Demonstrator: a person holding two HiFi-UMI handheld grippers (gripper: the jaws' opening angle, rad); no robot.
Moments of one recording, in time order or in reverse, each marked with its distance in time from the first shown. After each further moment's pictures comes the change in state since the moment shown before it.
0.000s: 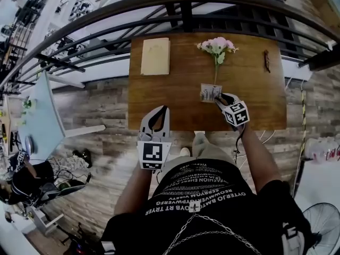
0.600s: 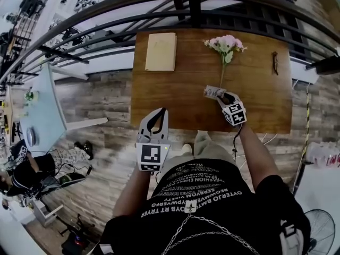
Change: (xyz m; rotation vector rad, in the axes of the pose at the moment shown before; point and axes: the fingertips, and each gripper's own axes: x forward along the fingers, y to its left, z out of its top) left arm -0.006 0.014 -0.024 -0.024 0.073 0.038; right arm 0.052 -0.012 -0.031 -0.076 -0.001 -0.035
